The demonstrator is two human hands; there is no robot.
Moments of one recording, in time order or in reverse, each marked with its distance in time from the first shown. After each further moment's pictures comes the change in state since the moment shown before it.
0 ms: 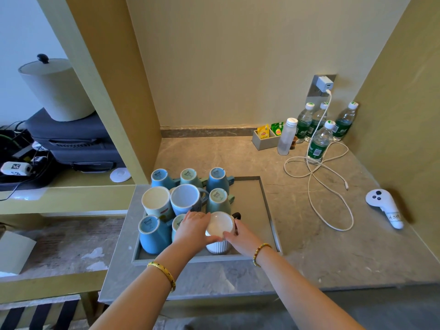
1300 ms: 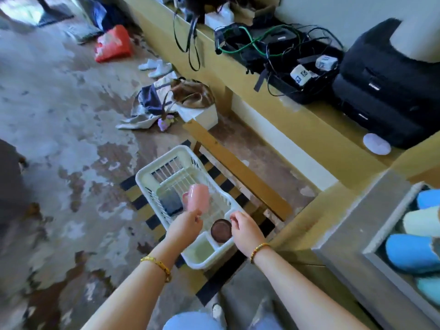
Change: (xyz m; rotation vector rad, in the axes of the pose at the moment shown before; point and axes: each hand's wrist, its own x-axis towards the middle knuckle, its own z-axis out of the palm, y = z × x) left_hand -0.394 -0.383 0.082 -0.643 0.167 -1.096; right_hand -0.081 -0.182 0.470 -0.513 -0.588 -0.571
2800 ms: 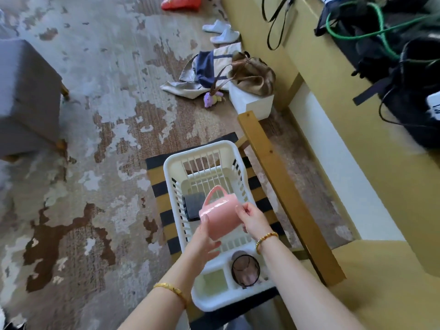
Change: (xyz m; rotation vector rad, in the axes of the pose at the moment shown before) left_hand 0.079 -0.049 0.038 -1.401 -0.033 -0.652; right_hand 0.175 -0.034 0.054 0.328 -0.340 0.174
